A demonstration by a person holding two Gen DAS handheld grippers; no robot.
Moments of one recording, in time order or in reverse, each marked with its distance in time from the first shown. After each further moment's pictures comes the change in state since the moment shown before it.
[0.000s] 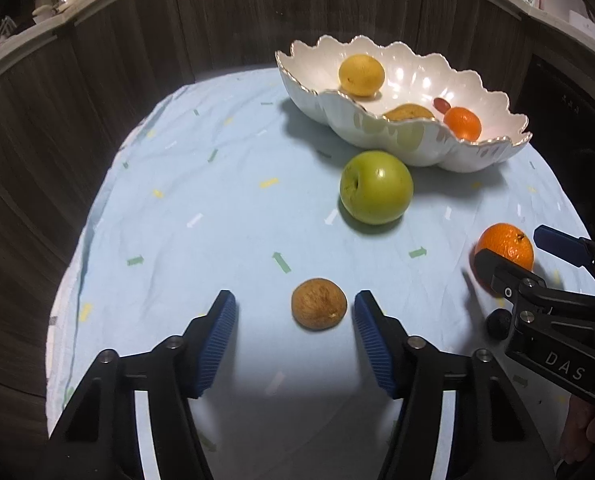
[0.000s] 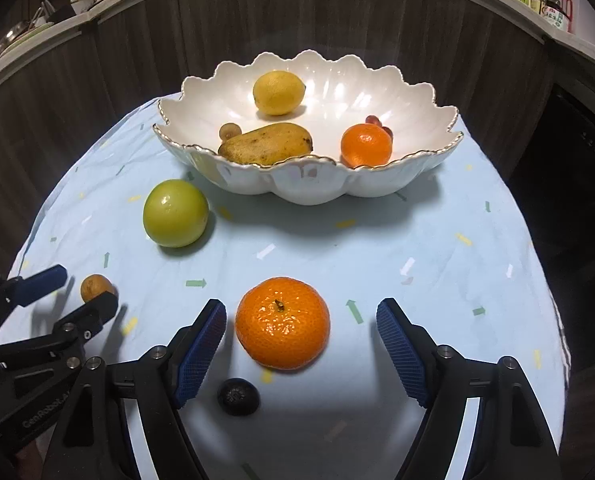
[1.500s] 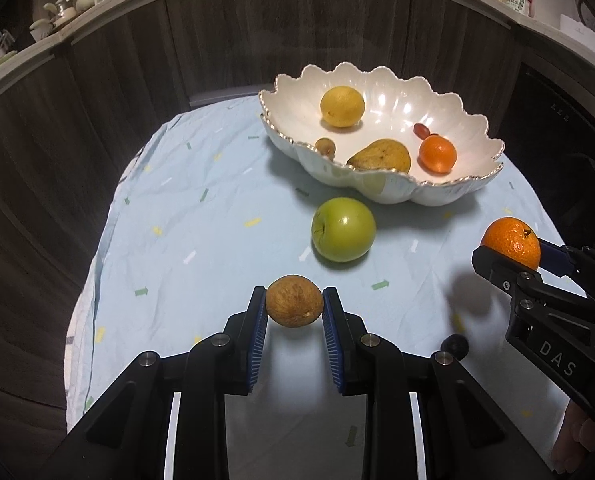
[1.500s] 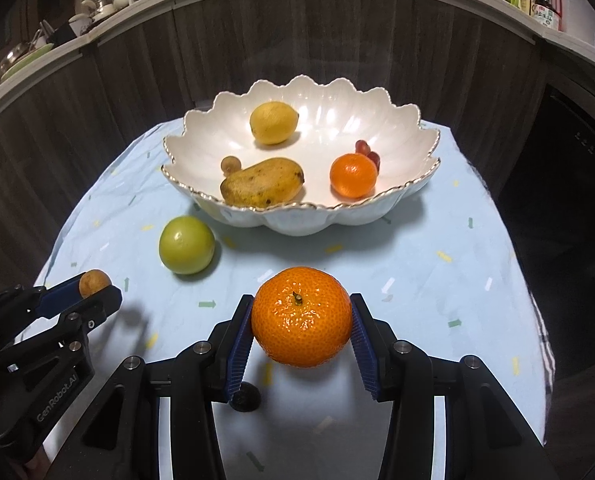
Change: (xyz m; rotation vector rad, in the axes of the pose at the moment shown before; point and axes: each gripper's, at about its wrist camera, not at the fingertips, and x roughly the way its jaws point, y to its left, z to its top) left arm -0.033 -0.014 0.026 0.019 -0.036 -0.005; right arm -0.029 -0.014 0.018 0.042 -0.041 0.022
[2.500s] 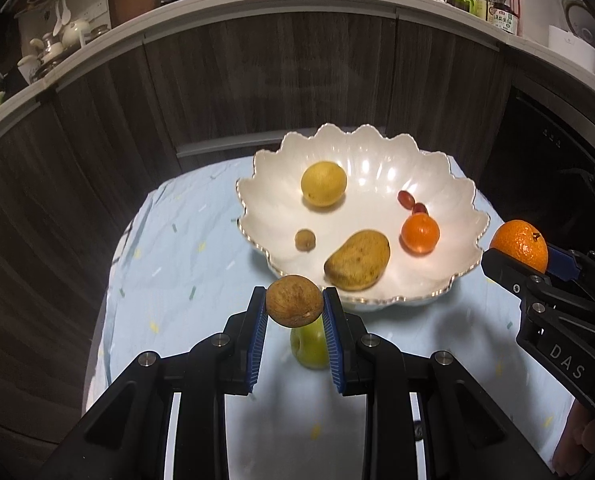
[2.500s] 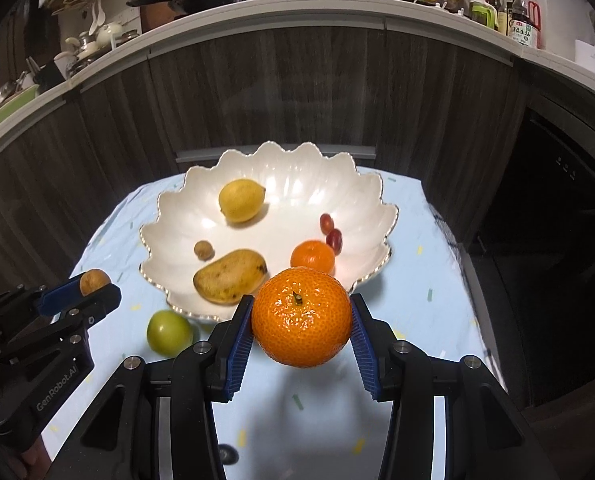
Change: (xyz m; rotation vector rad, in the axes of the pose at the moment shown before) left arm -0.012 -0.017 0.076 0.048 -0.089 -0.010; right arm -0.021 -0.031 0.060 0.051 -0.103 -0.028
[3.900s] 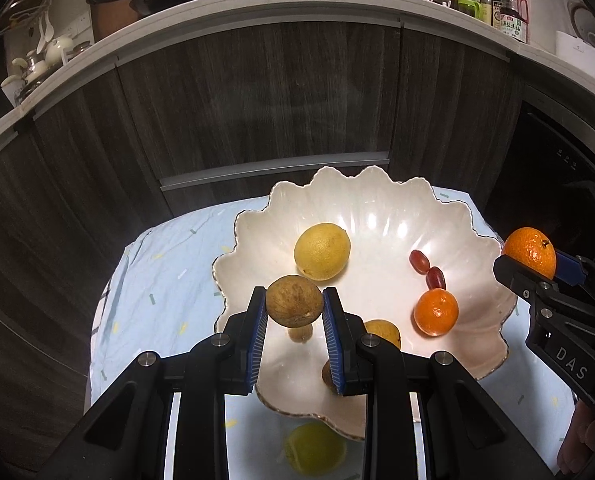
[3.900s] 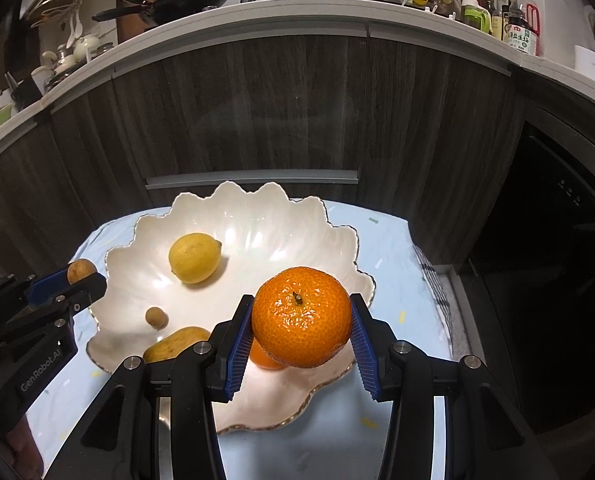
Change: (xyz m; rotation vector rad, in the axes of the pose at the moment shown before) left arm 0.058 -0.009 0.072 0.022 -0.031 -0.007; right arm 0.051 -0.026 0.056 0.023 -0.027 -0.053
